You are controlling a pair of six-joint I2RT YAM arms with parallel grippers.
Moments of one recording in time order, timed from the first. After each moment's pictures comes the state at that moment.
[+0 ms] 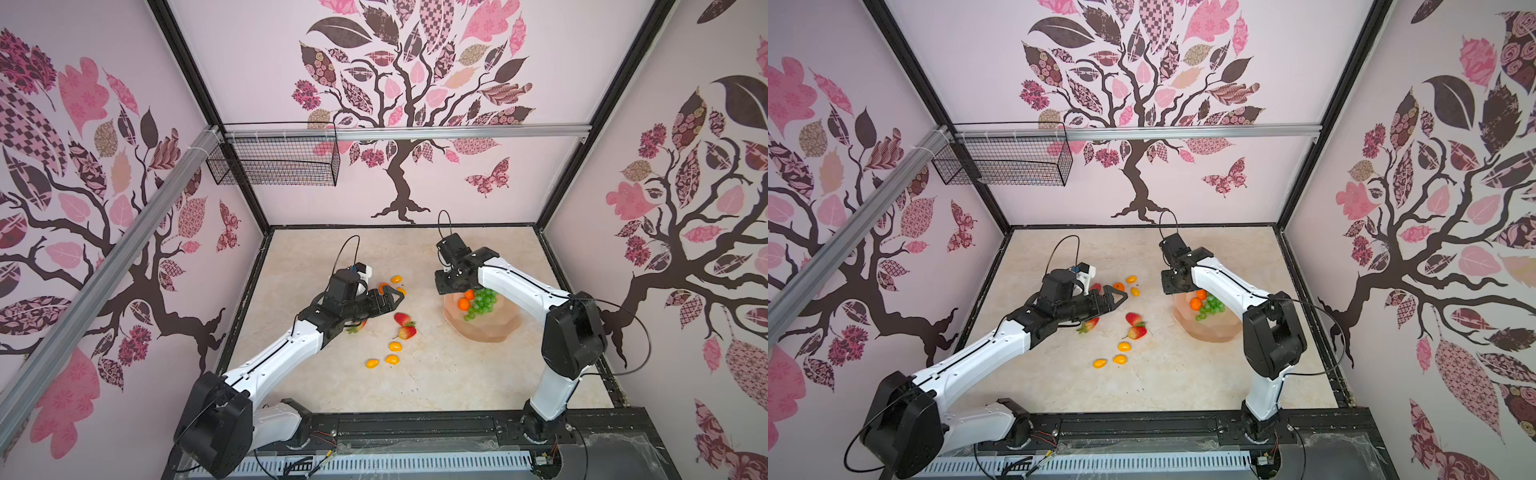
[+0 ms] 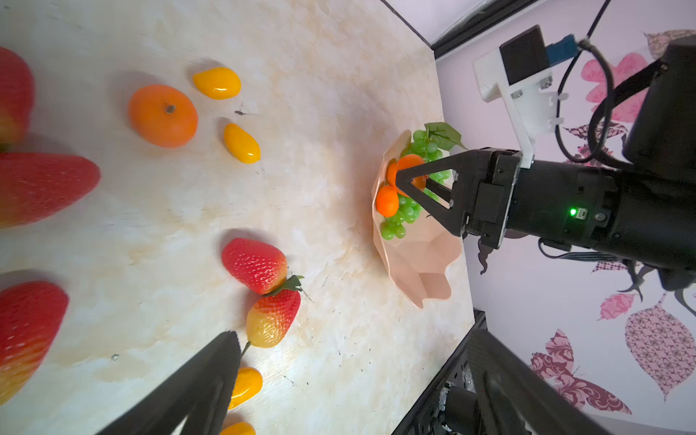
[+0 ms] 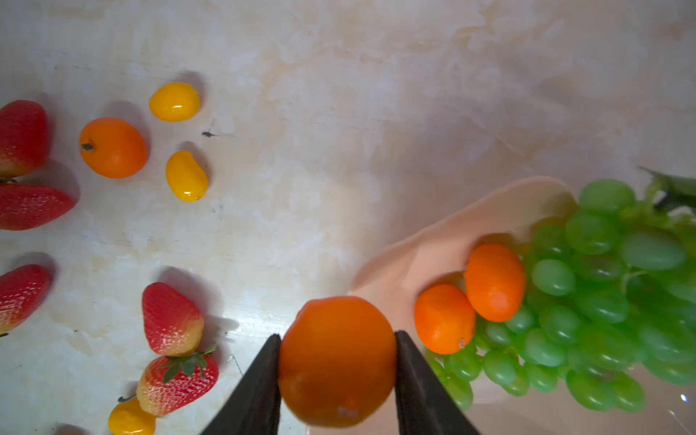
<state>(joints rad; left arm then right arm) -0.54 1.27 0.82 -0.15 0.37 -0.78 0.48 1.77 1.43 -0.81 0.09 0.34</state>
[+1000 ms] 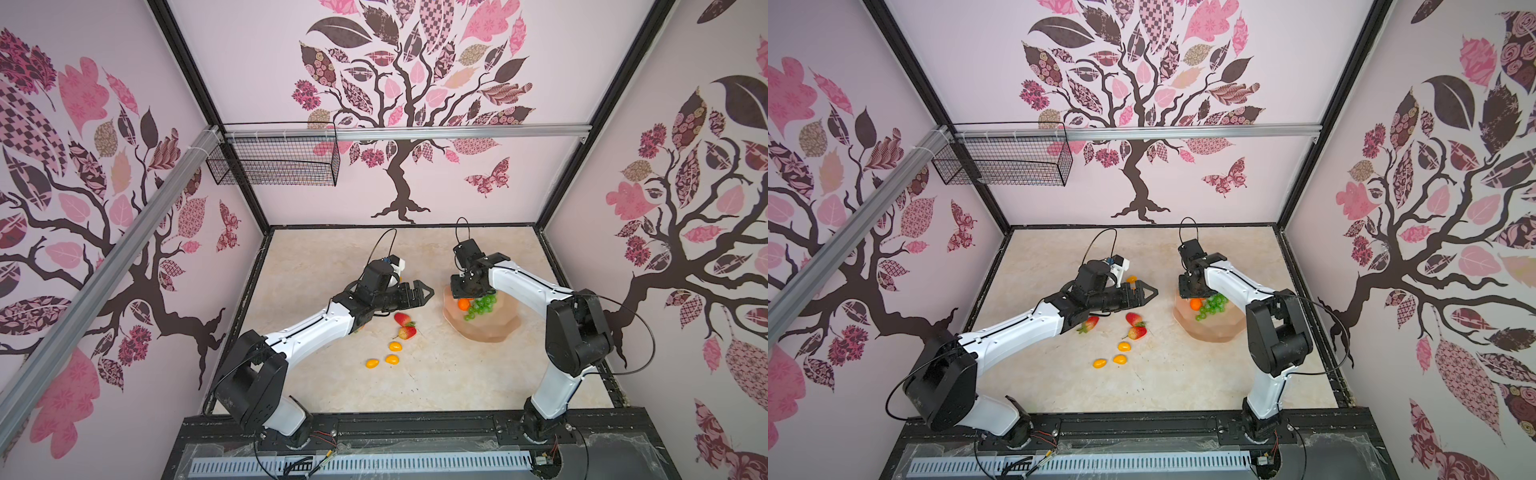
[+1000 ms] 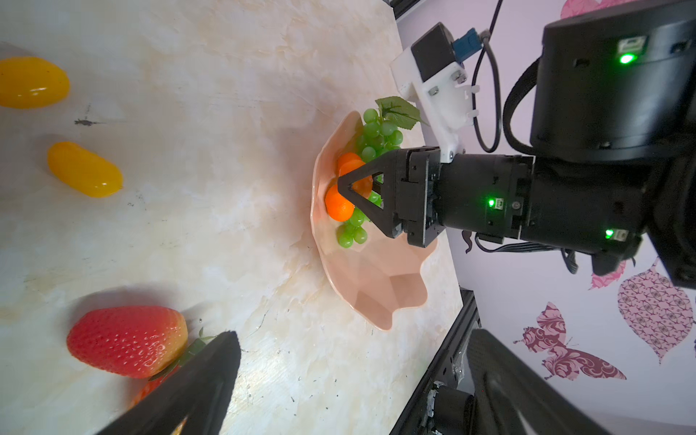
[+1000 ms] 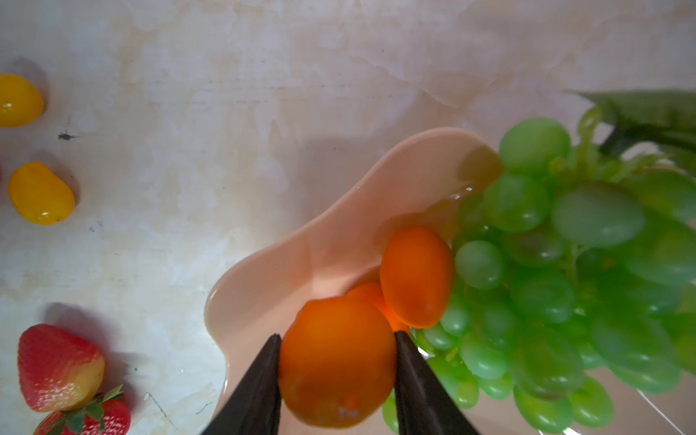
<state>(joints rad) -0.67 1.51 1.00 -0.04 0.37 -0.78 0.38 1.79 1.32 -0.74 0.08 0.35</state>
